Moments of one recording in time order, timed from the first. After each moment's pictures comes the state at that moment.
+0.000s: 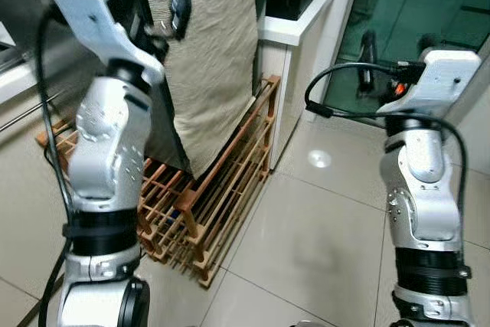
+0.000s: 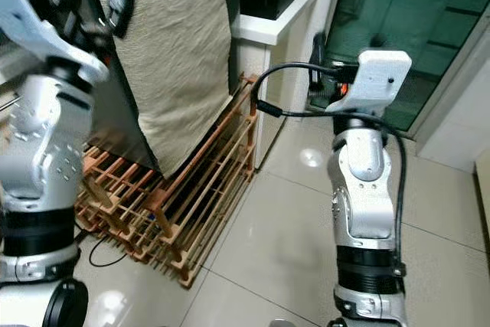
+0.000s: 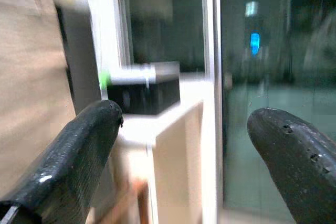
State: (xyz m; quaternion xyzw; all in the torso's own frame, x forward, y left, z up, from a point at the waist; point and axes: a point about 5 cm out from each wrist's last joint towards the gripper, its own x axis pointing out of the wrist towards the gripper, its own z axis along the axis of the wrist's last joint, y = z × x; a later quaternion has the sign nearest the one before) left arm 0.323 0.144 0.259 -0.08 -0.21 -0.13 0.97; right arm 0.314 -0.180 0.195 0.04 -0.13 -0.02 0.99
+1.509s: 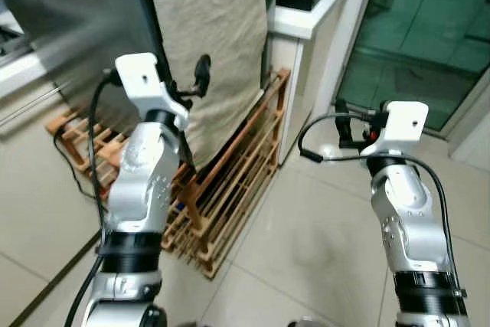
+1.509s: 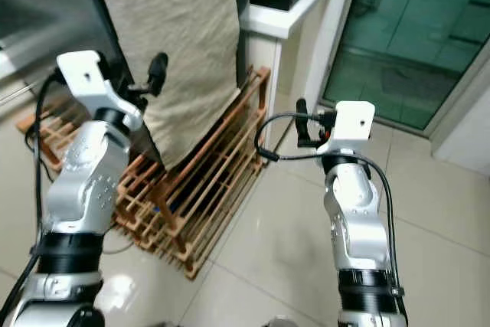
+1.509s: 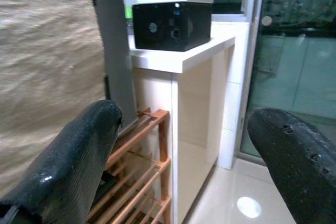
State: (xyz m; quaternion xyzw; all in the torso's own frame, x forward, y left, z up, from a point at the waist) left arm 0.337 0.128 0.204 -0.14 -0.11 -0.07 0.98; right arm 0.306 -0.177 0.153 0.01 -0.06 0.01 1.00
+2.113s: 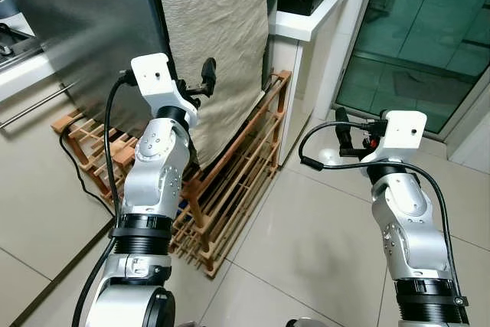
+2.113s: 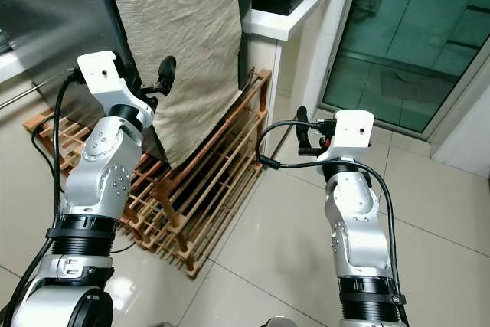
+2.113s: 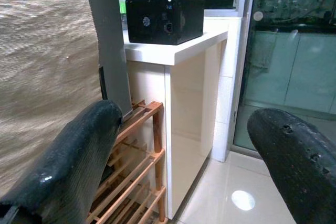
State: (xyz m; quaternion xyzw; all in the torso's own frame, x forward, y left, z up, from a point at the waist) left arm 0.352 0.131 0.190 -0.11 -0.07 -0.04 0.99; right arm 0.300 -0.181 0.143 0.01 -0.04 0.00 1.00
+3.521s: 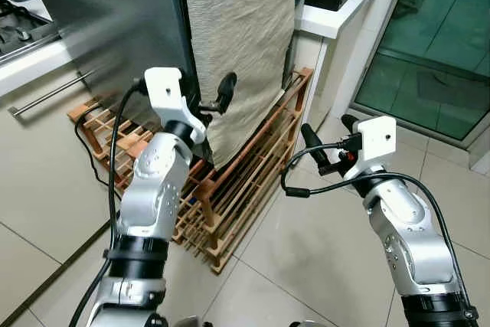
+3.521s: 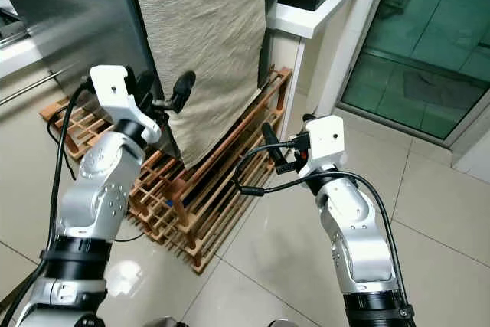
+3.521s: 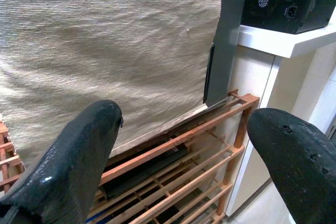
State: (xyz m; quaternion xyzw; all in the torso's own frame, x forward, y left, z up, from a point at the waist) left arm 0.324 0.112 0.176 -0.12 -0.07 -0.17 0.98; right arm 0.284 -0.154 0.144 -0.02 -0.02 0.17 0.99
